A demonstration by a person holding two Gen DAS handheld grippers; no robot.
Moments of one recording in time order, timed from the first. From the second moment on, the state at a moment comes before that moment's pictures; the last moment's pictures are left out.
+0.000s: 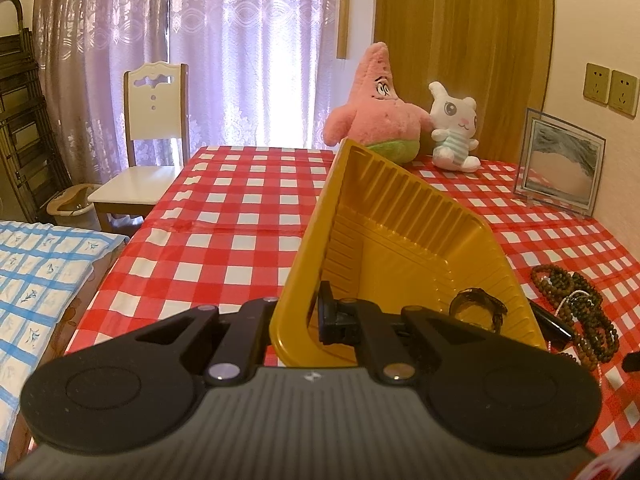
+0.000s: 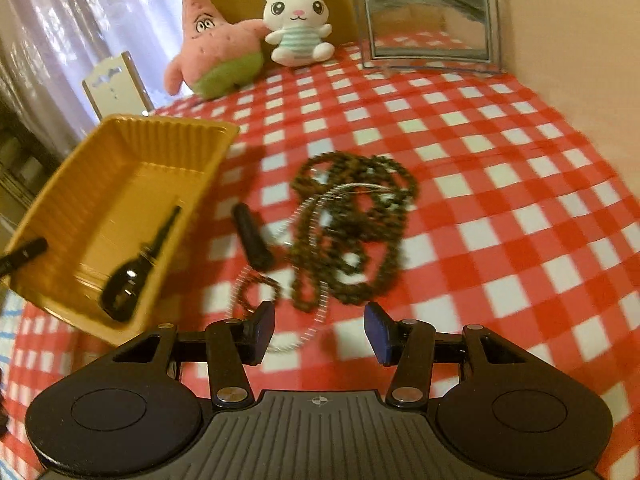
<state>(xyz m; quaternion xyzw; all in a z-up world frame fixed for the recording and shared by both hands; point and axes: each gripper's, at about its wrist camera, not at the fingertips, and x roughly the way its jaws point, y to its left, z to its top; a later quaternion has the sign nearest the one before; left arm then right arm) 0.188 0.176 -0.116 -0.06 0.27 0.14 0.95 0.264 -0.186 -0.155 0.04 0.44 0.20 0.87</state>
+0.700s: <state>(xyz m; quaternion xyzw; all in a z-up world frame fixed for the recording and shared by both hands) 0.187 0.177 -0.117 -0.07 0.27 0.15 0.95 0.303 -0.123 -0.164 -0.07 0.40 0.30 0.86</state>
